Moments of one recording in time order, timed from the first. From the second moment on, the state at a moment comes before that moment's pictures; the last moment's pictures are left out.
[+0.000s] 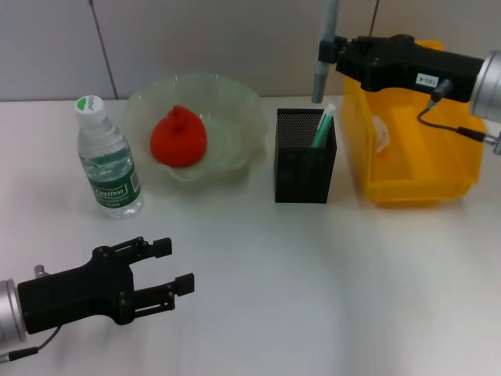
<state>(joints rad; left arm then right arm) -0.39 -2.04 0.74 0.44 1.84 1.60 -1.16 0.61 2.08 -0.95 -0.86 -1.60 -1.20 1.66</state>
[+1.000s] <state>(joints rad) -0.38 -2.04 0.73 0.44 1.84 1.58 -1.15 0.69 2.08 -0.98 -0.59 -1.61 -1.01 1.51</state>
